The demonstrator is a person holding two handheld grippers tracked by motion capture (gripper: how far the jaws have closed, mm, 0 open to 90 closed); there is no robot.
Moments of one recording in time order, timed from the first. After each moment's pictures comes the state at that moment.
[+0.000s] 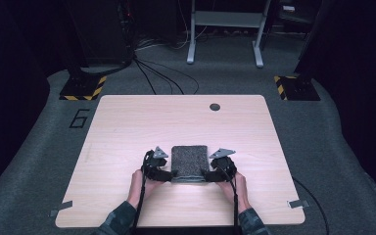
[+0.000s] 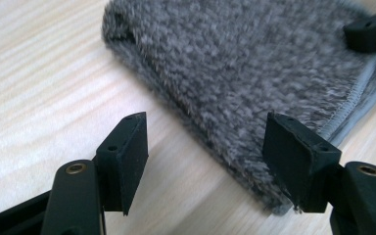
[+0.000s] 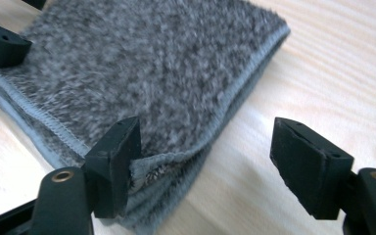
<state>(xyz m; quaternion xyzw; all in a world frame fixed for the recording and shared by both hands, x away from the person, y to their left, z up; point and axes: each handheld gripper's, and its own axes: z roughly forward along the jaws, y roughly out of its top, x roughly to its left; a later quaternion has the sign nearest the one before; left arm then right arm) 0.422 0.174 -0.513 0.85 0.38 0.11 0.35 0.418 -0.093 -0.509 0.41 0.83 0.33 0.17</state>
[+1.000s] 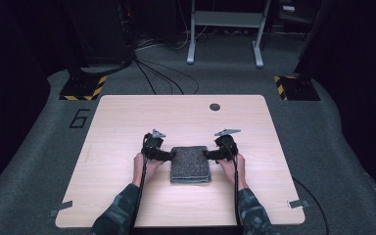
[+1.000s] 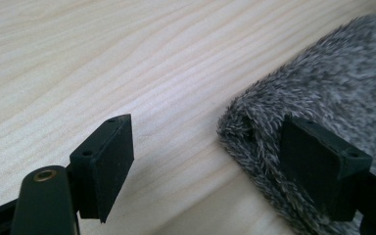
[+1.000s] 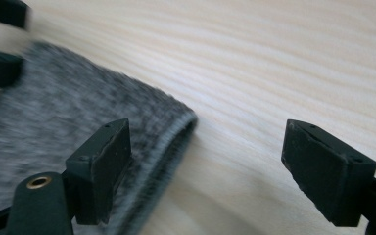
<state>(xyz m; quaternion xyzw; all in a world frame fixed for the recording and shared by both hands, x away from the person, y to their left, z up) 0.491 0.178 -0.511 0.82 0.44 0.15 0.35 0.493 -0.105 -0.503 0.46 0.80 0.36 0.14</state>
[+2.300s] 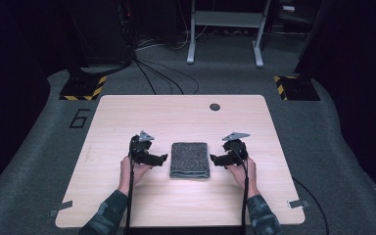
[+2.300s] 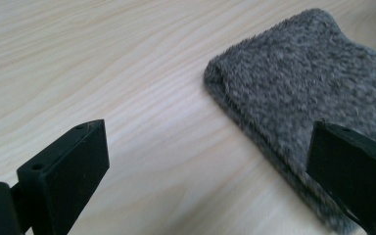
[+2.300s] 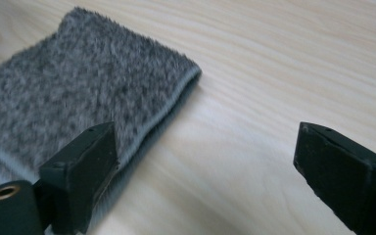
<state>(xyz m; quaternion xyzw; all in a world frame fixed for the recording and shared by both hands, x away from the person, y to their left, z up) 0.451 0.220 -0.481 0.81 0.43 0.16 0.37 0.457 -0.133 -0.480 0.44 0.81 0.35 0.17</state>
